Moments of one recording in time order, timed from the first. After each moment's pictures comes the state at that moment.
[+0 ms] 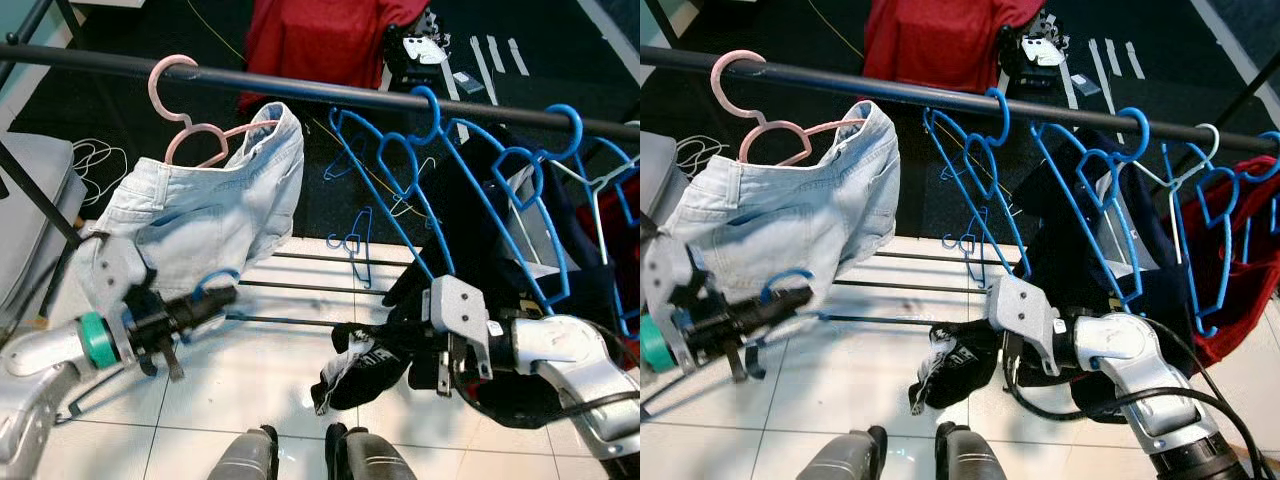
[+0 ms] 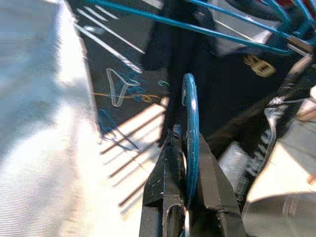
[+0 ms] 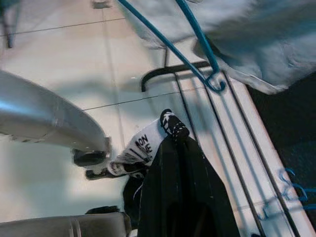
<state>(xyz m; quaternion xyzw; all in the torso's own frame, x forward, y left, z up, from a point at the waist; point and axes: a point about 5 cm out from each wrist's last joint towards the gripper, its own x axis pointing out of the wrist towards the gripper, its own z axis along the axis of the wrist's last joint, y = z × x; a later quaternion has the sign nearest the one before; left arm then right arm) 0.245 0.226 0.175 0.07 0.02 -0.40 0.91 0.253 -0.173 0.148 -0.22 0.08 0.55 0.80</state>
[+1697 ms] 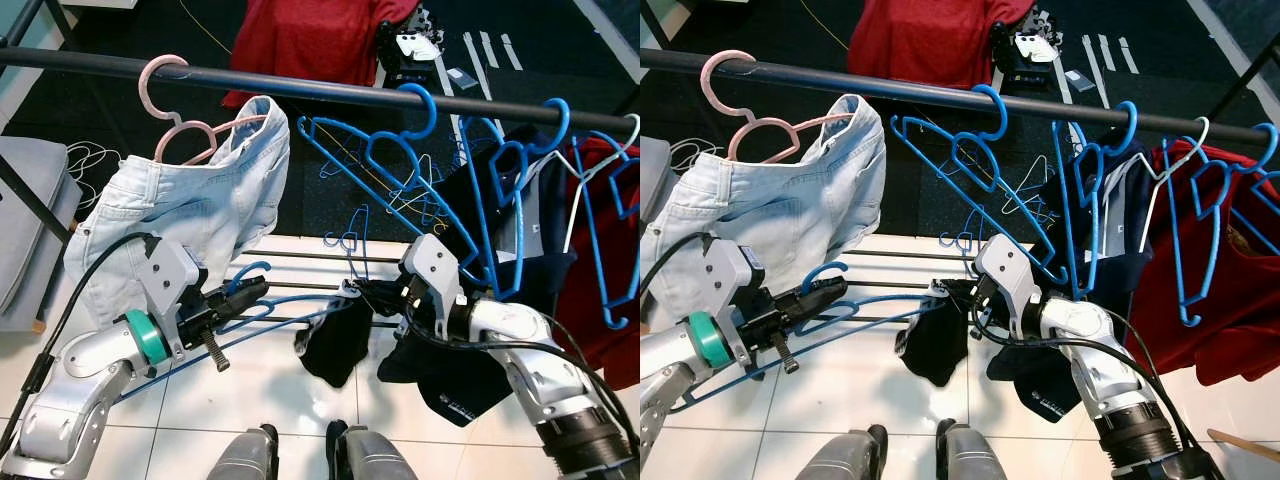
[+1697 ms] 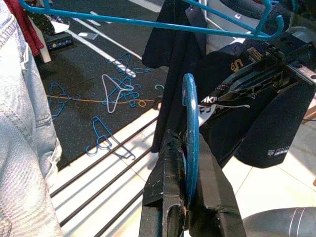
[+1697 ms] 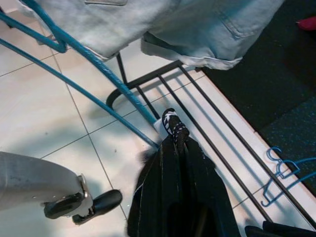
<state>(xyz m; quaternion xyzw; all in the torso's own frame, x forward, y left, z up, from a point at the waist) 0.246 0.178 0.155 0.07 0.01 -0.41 0.91 0.290 -0.152 0.126 -0.15 0.08 0.46 0.87</state>
